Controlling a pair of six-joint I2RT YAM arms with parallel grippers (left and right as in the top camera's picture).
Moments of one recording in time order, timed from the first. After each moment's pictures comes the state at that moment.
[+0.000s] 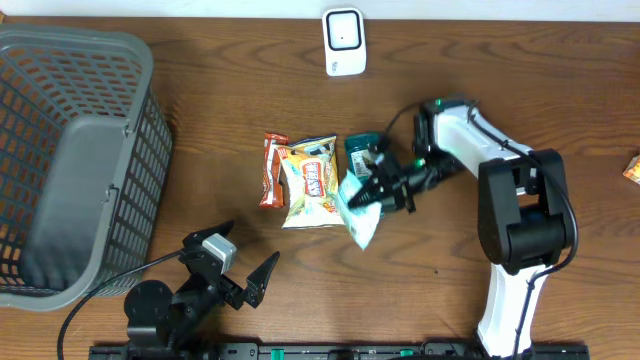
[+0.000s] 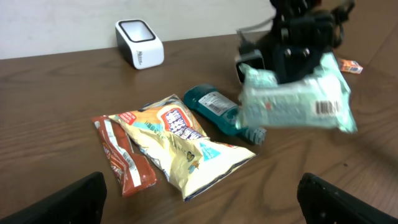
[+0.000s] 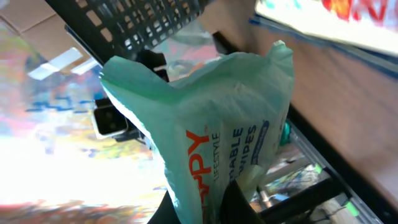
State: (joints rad) left arm -0.03 0.01 0.22 -0.49 0.64 0.02; right arm 0.23 2.14 1.39 -1.70 -1.32 -0.47
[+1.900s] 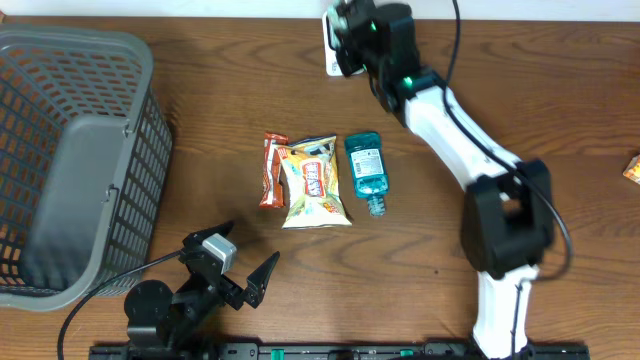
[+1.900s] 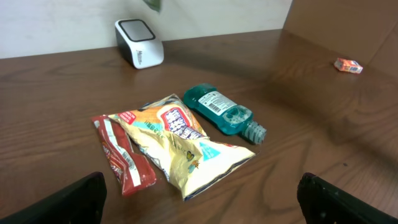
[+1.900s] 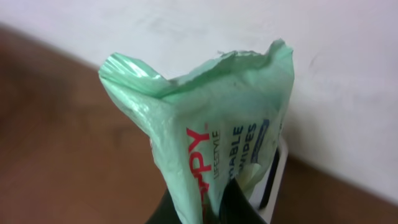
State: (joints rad) left arm -0.03 0.01 0.22 -0.49 0.64 0.02; right arm 0.39 2.20 1.82 -0.01 -0.09 -0.08
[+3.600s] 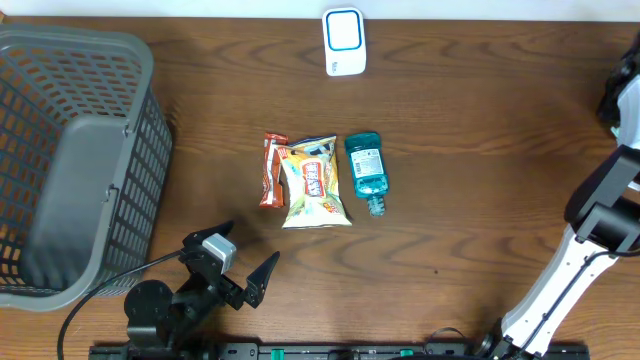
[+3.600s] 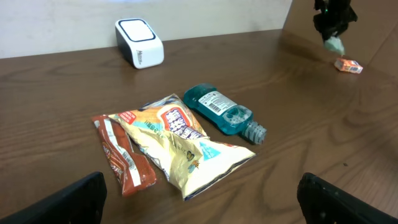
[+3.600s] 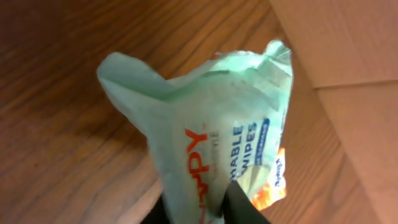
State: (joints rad) left arm -0.03 0.01 0.22 -0.49 0.64 0.02; right arm -0.48 2.41 2.13 -0.85 0.54 0.01
